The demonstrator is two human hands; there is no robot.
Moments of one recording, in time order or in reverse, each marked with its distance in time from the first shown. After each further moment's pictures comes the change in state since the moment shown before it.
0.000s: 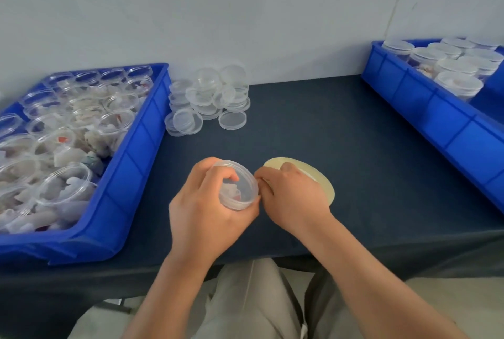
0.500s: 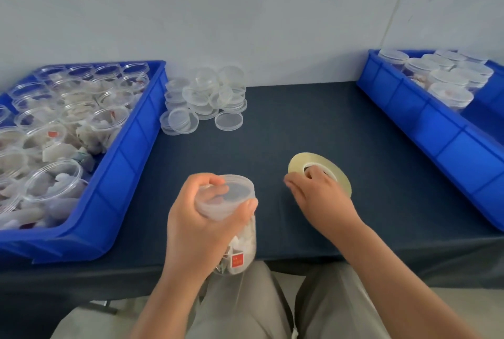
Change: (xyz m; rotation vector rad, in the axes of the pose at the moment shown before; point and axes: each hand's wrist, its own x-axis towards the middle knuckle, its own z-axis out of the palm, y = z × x) left_hand -0.014 0.020 -0.018 -0.468 -0.141 -0.495; right_hand 0.001 0.089 0.008 -0.173 0.037 -0.066
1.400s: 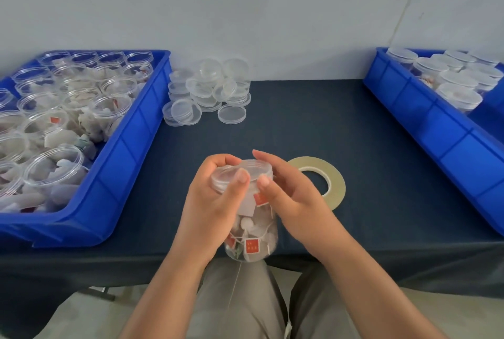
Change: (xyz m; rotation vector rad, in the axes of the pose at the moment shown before) left_hand 0.016 0.004 0.012 -0.182 -0.159 -0.052; right_hand -0.029 -0.079 -0.051 1.292 -0.151 -0.020
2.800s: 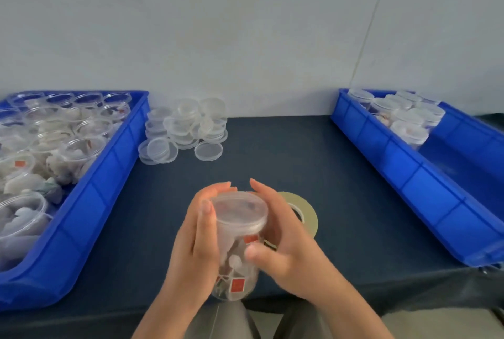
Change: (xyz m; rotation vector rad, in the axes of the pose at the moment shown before) left_hand 0.000 0.008 0.026 -0.085 -0.014 0.163; right_hand -0.019 -0.018 -0.025 -0.142 -0.031 -0.066
